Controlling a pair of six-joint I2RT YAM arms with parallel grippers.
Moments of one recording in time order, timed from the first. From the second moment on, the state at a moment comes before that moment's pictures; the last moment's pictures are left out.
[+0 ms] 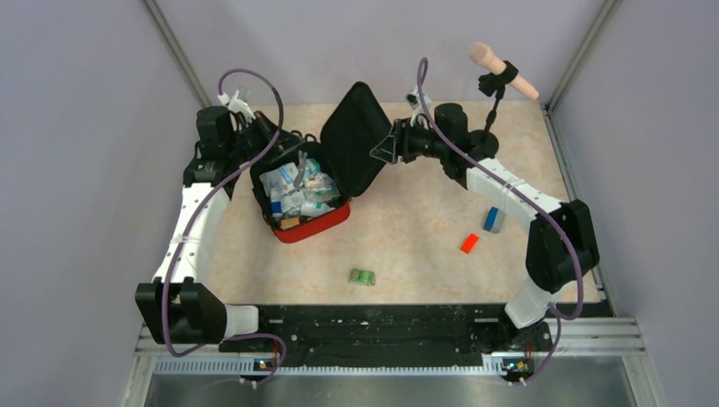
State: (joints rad) left arm 0.01 1.30 1.27 -0.36 0.64 -0.68; right arm 0.46 1.64 1.27 0.07 -0.55 0.41
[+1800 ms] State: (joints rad) left arm -0.13 1.60 1.55 -0.47 0.33 -1.01; right arm 0.63 1.75 1.45 0.20 -0.68 0.57
